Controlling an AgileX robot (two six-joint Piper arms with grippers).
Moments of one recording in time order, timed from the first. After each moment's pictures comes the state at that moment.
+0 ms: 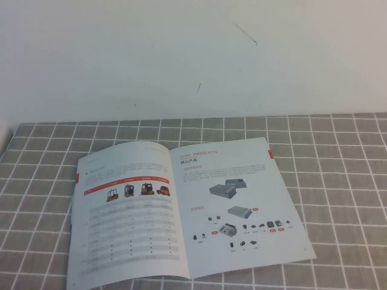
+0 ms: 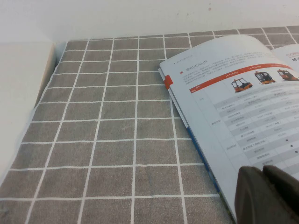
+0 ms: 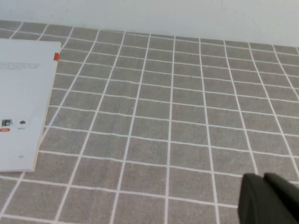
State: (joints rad) right arm -0.01 -0.01 0.02 0.01 0.41 -0.12; left arm -0.04 -0.01 0.02 -0.07 0.36 0.01
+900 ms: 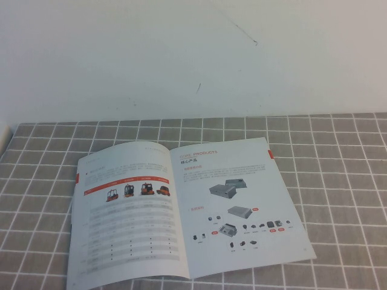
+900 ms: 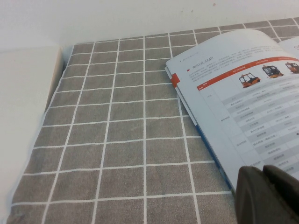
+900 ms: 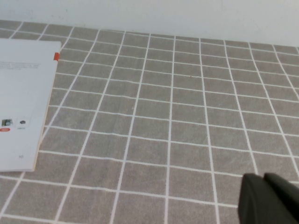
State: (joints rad) right arm -0.01 -0.01 0.02 0.01 0.41 -0.12; left arm -0.04 -0.01 0.02 -0.03 0.36 0.02
